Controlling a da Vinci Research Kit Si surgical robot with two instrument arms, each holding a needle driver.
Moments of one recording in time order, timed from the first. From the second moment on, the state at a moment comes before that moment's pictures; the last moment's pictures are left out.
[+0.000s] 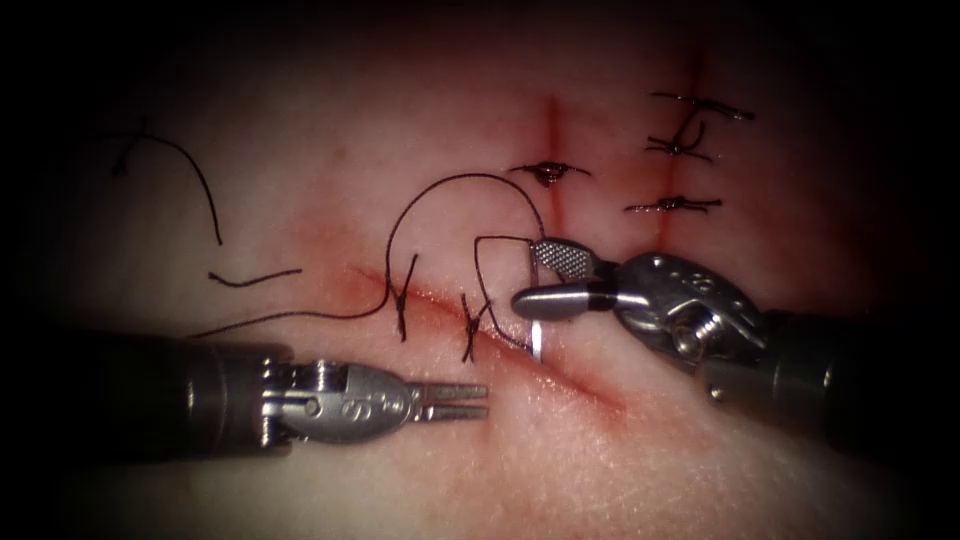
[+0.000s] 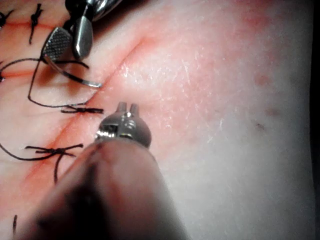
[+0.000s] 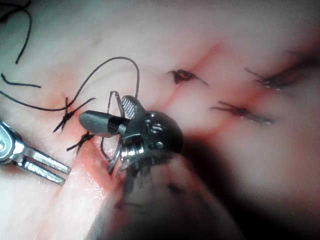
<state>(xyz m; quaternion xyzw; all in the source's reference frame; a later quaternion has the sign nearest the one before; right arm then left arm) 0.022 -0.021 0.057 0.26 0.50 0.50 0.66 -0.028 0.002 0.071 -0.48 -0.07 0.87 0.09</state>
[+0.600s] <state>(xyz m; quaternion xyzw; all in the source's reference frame) 0.024 -0.022 0.059 0.26 0.45 0.50 0.70 -0.028 0.002 0.071 -0.47 -0.08 0.87 0.09</state>
